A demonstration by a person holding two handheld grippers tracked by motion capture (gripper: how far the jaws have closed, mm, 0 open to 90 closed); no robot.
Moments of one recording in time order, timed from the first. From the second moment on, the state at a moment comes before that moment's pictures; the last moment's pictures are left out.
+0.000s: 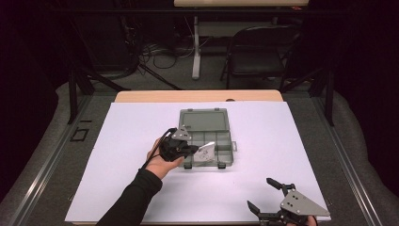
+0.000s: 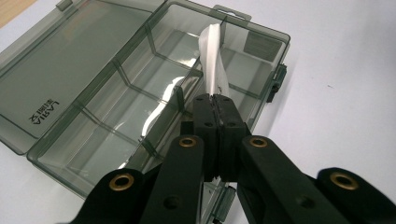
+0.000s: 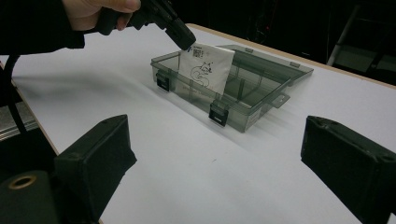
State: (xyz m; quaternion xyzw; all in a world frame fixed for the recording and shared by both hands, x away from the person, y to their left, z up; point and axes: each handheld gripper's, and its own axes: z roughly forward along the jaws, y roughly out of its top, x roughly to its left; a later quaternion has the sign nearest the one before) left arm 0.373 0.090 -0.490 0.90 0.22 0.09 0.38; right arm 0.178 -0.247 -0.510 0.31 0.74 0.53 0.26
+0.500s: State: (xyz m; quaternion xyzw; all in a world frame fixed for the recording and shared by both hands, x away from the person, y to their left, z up) left arm 0.374 0.092 -0.490 0.89 0.23 0.09 0.38; right arm 0.177 -0.249 -0.509 0.31 0.75 0.52 0.26
